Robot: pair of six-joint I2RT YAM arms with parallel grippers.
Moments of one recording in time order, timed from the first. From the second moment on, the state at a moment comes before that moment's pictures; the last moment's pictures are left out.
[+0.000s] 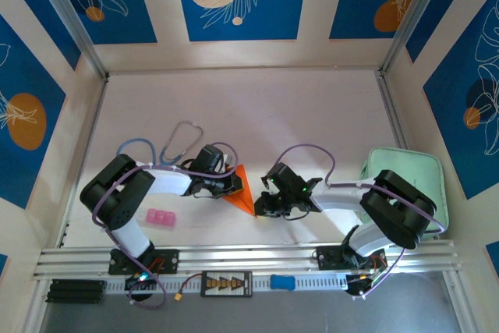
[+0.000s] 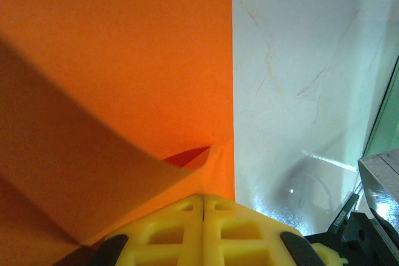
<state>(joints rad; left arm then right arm) -0.67 1.68 0.63 0.16 0.50 -0.97 0.86 1.46 0.50 -0.05 -0.44 0.88</state>
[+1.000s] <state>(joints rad) -0.67 1.68 0.63 0.16 0.50 -0.97 0.88 1.44 0.49 -0.11 -0.44 0.90</state>
